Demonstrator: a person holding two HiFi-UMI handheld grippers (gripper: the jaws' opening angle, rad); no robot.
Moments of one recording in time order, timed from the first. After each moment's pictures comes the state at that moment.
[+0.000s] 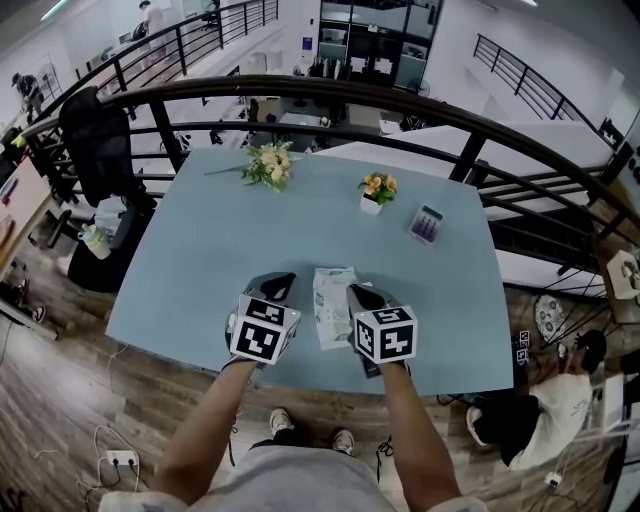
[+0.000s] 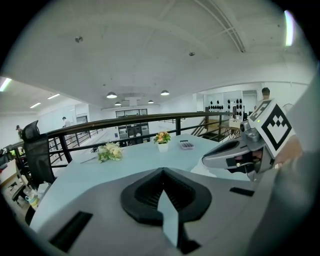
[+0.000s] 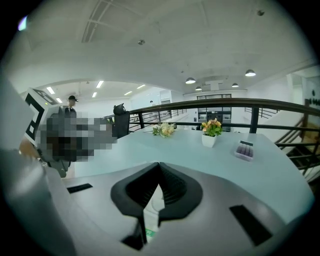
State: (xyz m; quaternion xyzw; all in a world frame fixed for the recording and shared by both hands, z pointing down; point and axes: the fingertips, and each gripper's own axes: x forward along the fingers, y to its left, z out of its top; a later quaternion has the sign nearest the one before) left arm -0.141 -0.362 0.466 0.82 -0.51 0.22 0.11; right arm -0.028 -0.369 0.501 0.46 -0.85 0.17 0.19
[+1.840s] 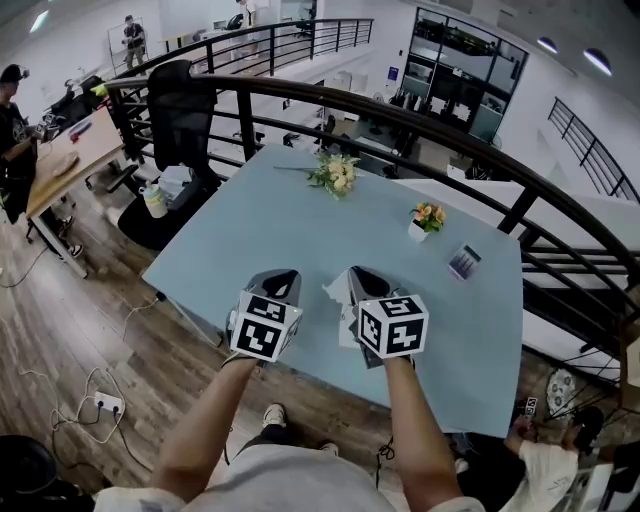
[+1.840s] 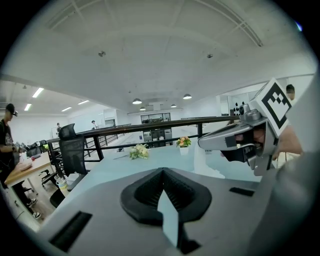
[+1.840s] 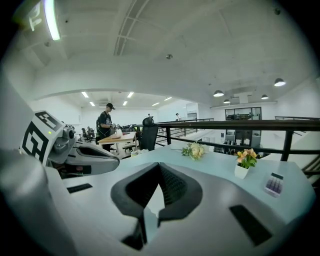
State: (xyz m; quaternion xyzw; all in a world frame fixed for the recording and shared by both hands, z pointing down) left arm -0.198 -0.298 0.429 0.74 -0.63 0.19 0.10; right arm -0.102 -0.344 0.413 0.33 -0.93 0.09 0.14
